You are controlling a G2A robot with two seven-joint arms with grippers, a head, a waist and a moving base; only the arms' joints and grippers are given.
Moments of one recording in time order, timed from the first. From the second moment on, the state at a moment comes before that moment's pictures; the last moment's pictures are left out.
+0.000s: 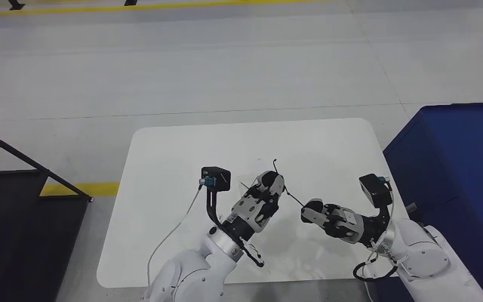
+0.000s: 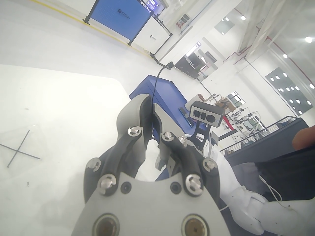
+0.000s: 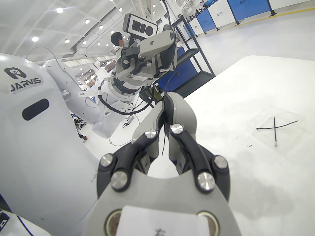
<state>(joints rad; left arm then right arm) 1.45 -1.41 -0.96 -2.19 0.72 0.15 -0.31 -1.62 -0.90 1.52 -1.94 0.10 -0.84 0.68</state>
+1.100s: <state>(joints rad) 1.44 -1.41 -0.92 -2.18 0.74 0.19 -0.30 -1.62 -0.90 1.52 -1.94 0.10 -0.84 0.68</state>
